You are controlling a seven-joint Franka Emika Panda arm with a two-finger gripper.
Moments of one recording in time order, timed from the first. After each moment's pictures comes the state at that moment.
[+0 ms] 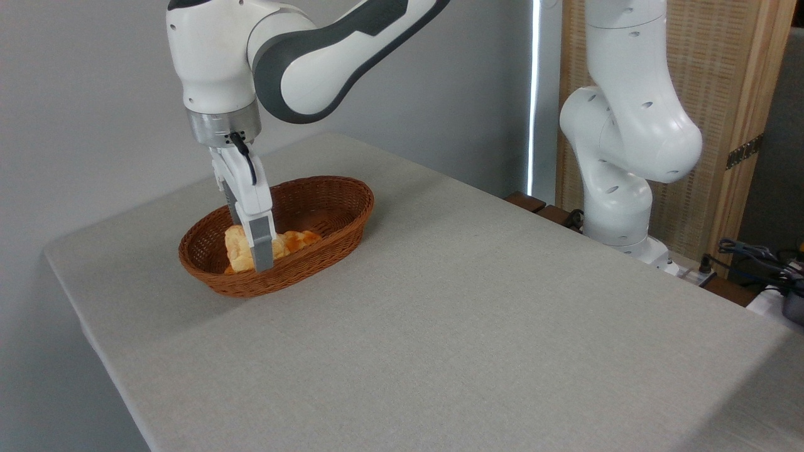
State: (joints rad) arm -0.21 0.14 -0.17 -1.80 -0.13 2.03 0.64
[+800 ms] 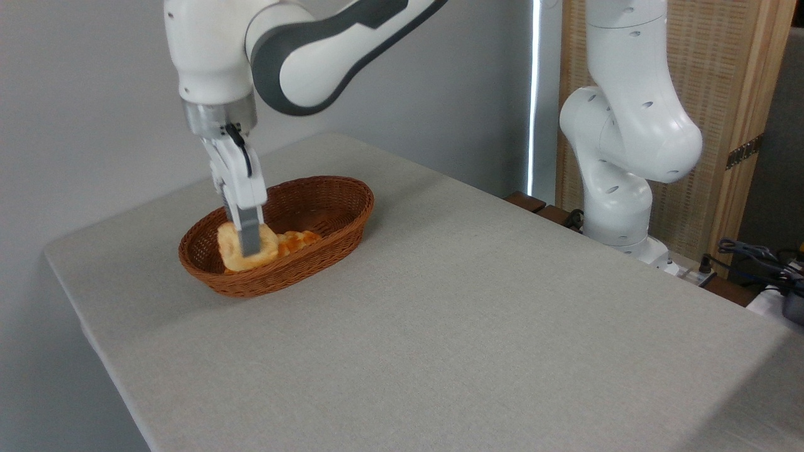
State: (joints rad) arm -0.21 0.13 -0.16 -1.77 -0.13 2.04 0.64
